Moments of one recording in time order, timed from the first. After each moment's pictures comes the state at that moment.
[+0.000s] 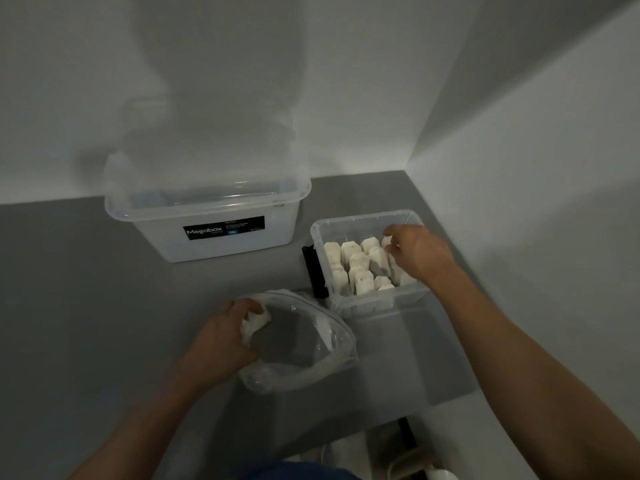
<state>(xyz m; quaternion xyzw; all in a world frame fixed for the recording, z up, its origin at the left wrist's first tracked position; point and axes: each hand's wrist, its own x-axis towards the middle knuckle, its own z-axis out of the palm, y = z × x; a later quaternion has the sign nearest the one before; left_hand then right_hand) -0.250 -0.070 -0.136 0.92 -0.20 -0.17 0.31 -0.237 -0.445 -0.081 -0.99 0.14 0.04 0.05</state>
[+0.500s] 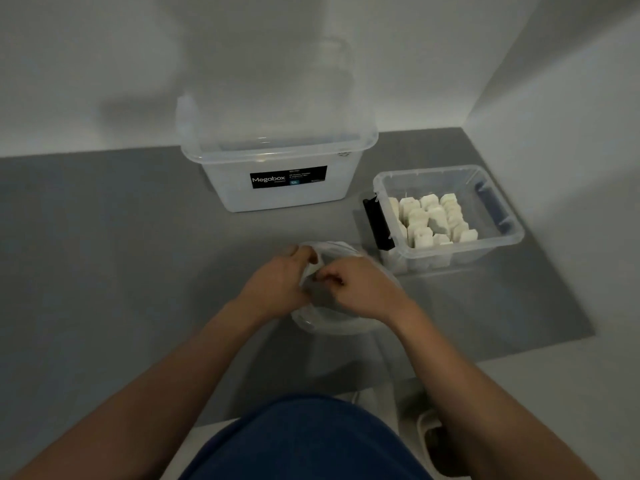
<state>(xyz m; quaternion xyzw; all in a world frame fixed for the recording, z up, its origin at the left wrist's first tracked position) -0.238 -0.049 -0.137 0.91 -0.30 -0.14 0.24 -0.295 -0.222 -0.110 -0.95 -0.05 0.12 0.29</state>
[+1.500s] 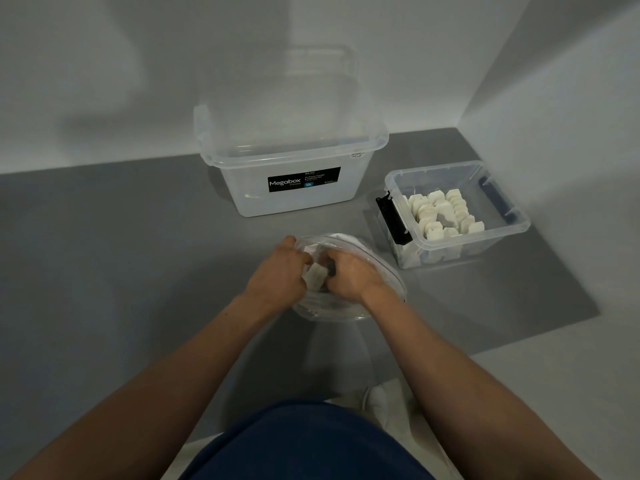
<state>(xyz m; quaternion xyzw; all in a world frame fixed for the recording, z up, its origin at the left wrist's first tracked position) -0.220 -0.015 -0.137 0.92 -0.33 -0.08 0.19 -0.258 -0.176 -0.153 -0.96 0.10 0.14 0.24</state>
